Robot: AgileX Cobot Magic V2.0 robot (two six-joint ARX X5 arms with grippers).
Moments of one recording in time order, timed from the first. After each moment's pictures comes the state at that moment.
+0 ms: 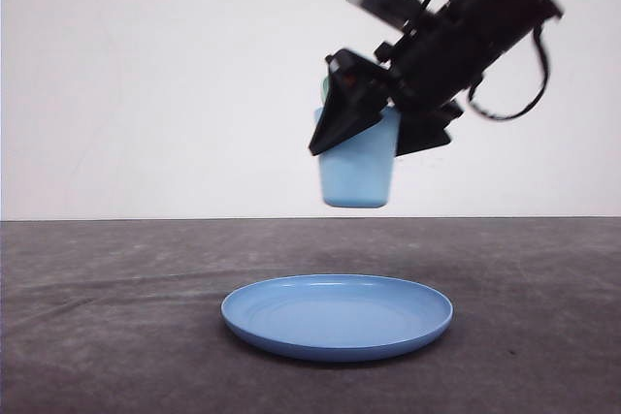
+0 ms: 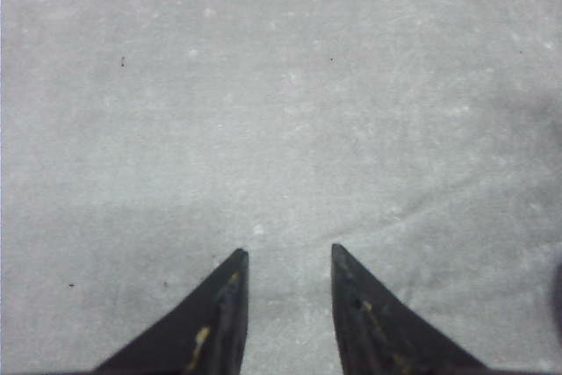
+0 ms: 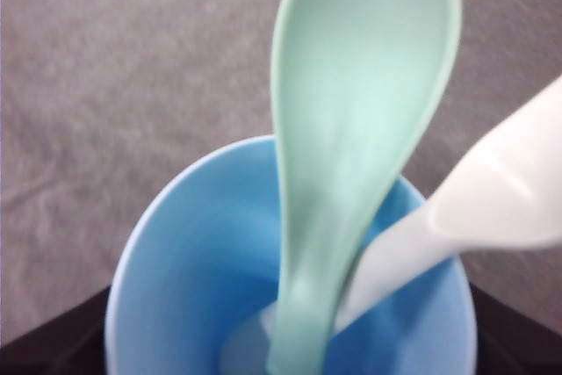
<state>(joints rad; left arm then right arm) -0.16 0.72 0.81 -0.64 -0.05 -0.04 0.52 1.53 0.97 -0.05 -0.31 -0.06</state>
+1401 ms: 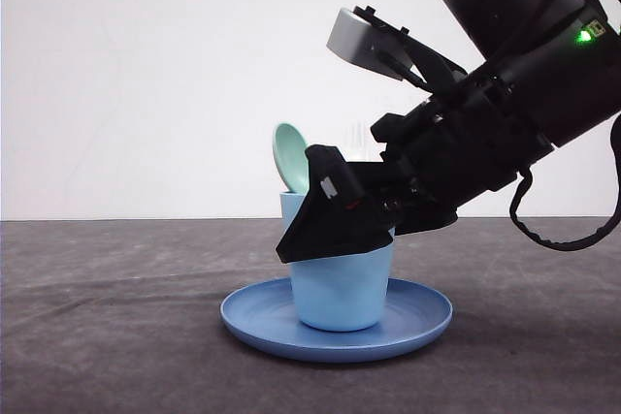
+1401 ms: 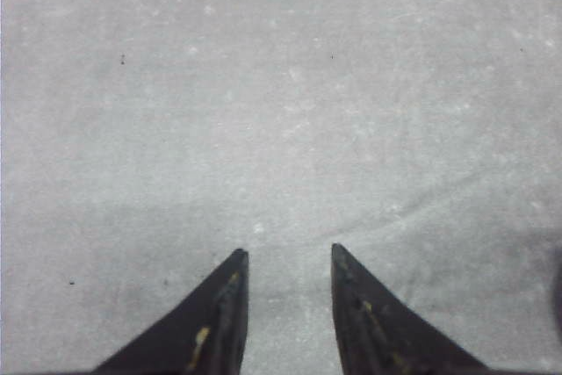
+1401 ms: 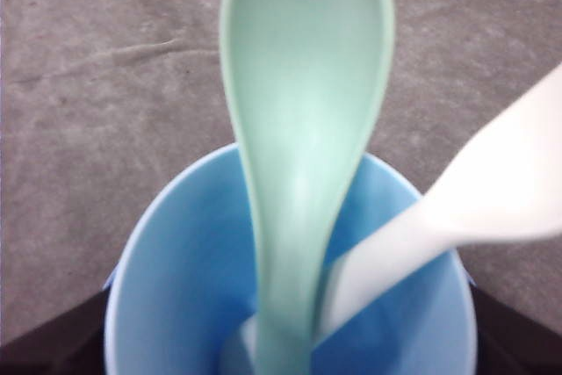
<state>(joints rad) -0.16 0.72 0.81 -0.65 -0.05 -0.04 0.76 1.50 0.51 0.49 -0.18 -0.07</state>
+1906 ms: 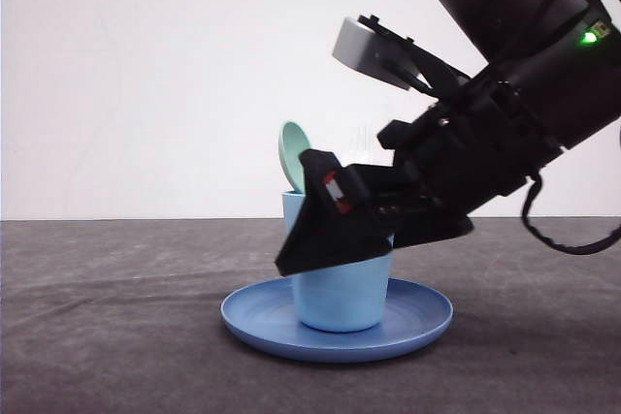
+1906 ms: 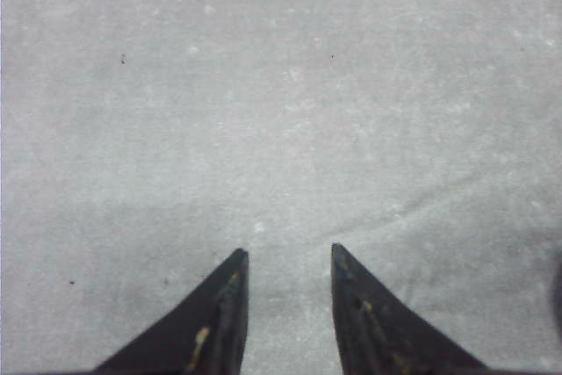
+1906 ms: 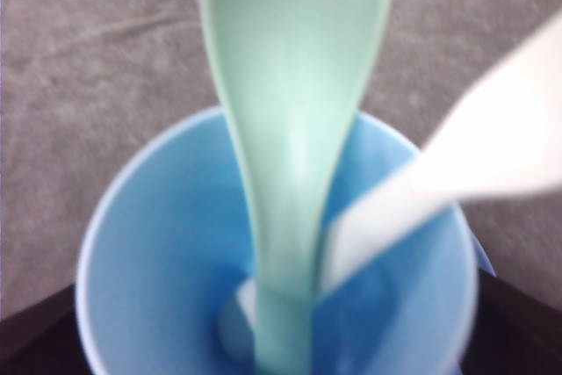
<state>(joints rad) -0.16 0.72 0.81 -0.65 -0.05 -0.04 0.73 1.47 0.51 0.39 -0.18 -0.02</state>
